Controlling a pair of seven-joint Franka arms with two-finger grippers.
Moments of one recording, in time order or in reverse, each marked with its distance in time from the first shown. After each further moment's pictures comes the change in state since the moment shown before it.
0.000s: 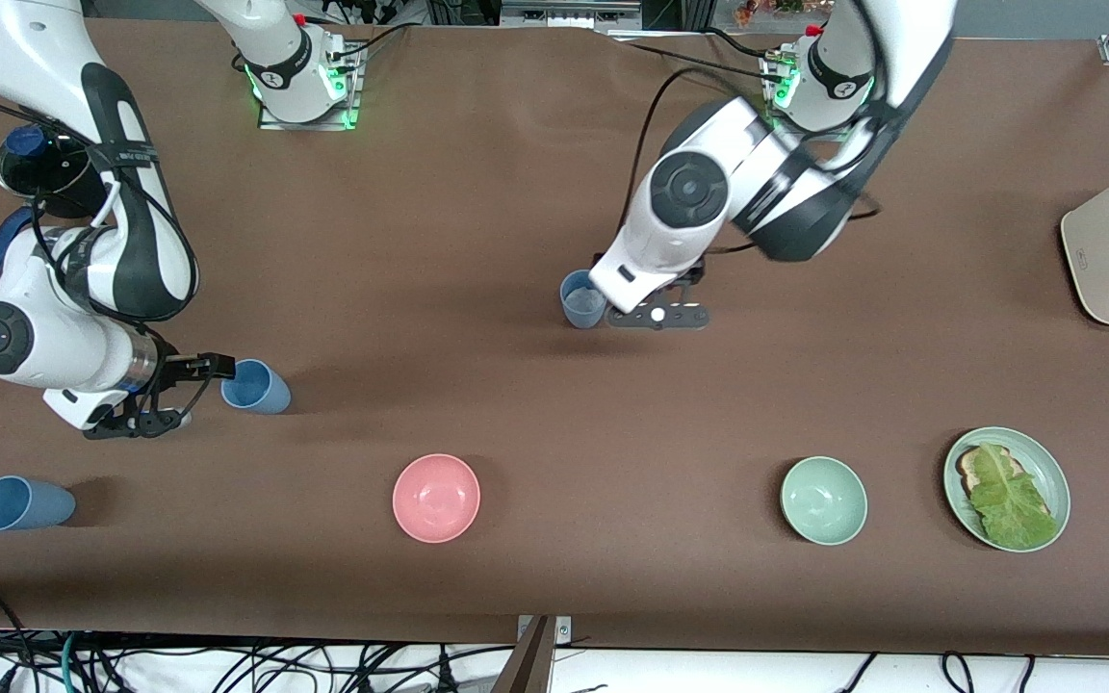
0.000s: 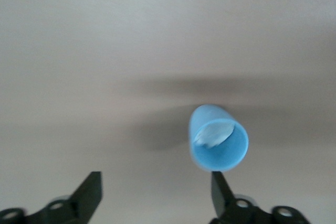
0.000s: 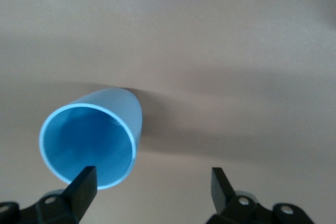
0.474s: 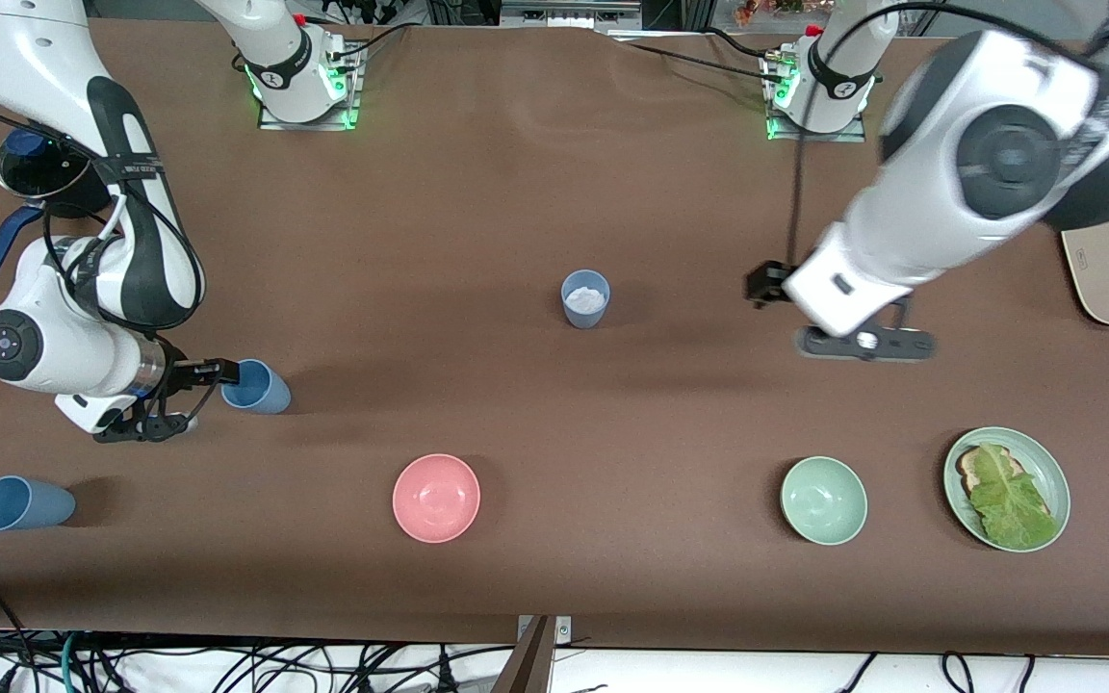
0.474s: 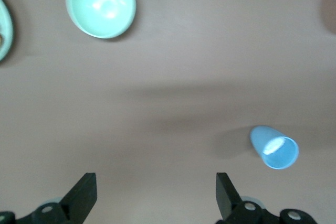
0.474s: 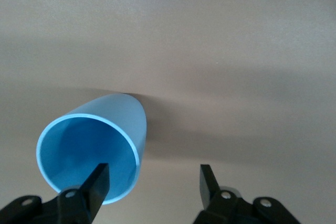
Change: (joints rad) left arm 0.261 -0.063 0.012 0.209 0.008 -0.218 0.320; right arm 0.000 0.019 0.002 0.000 0.031 0.019 -0.001
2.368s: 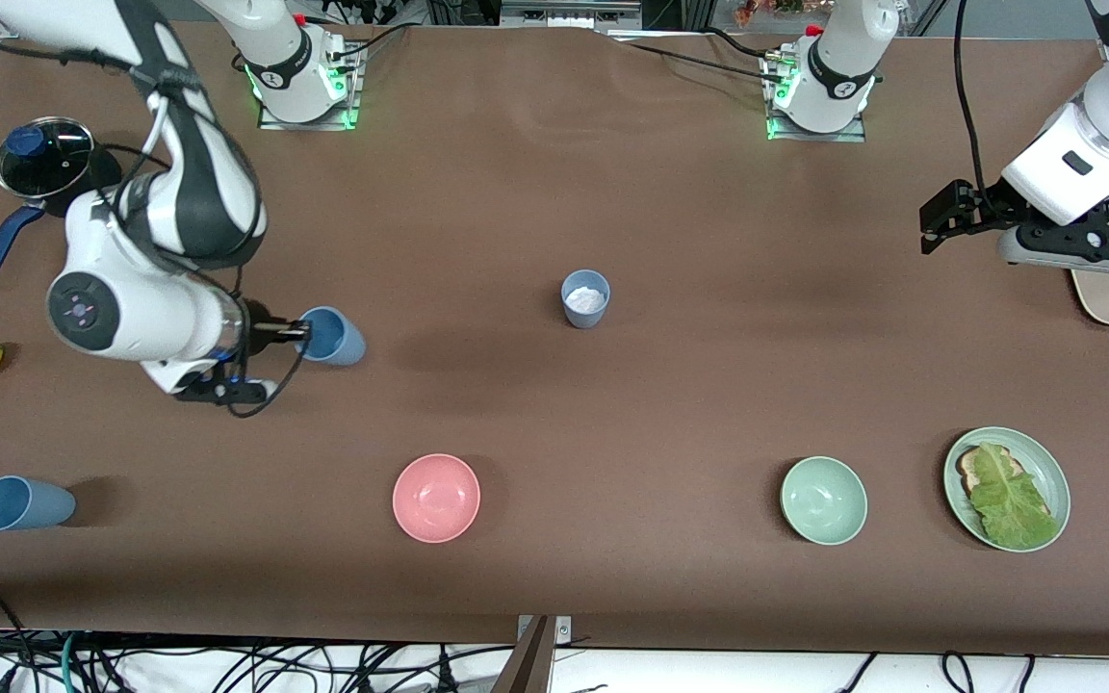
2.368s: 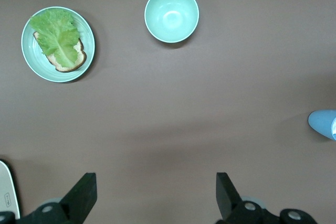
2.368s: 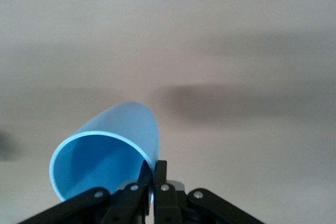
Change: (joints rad) left arm -0.166 -0.424 0.479 -0.409 -0.118 0.163 0.390; right arm 0.022 -0.134 0.284 0.049 0.058 -0.283 0.487
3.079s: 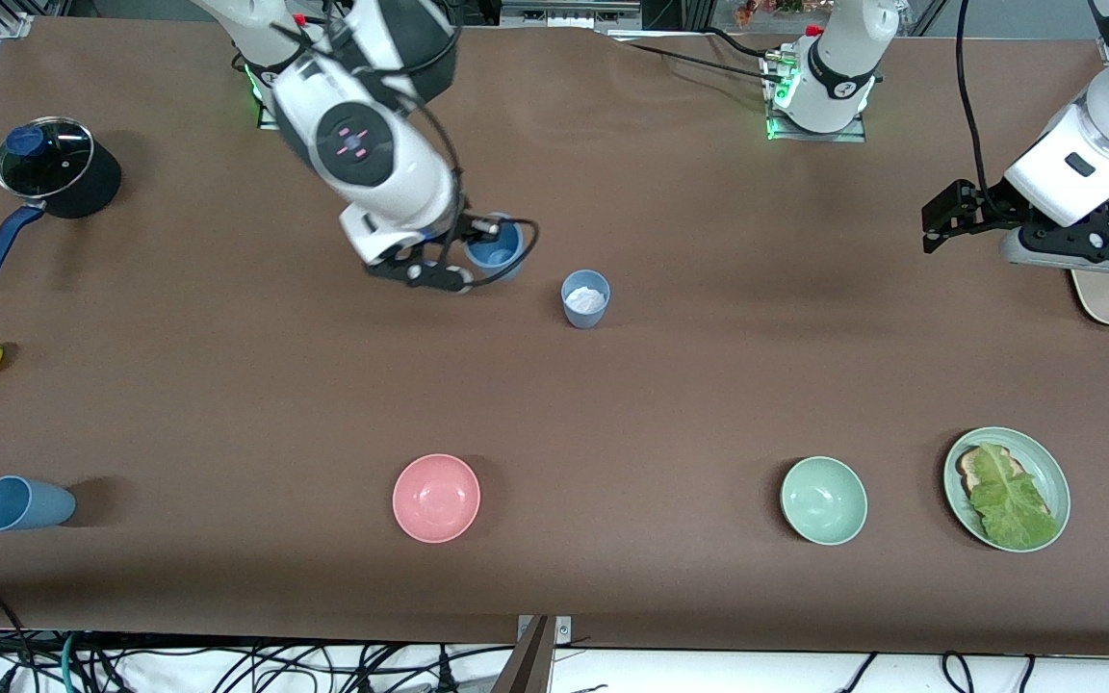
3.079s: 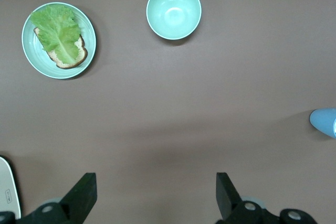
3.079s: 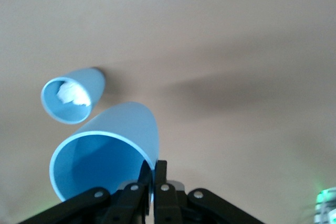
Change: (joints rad) left arm 0.006 0.000 0.002 -0.001 0.000 -0.010 0.000; right arm 0.197 -0.028 0.282 0.066 -0.037 -0.013 0.641
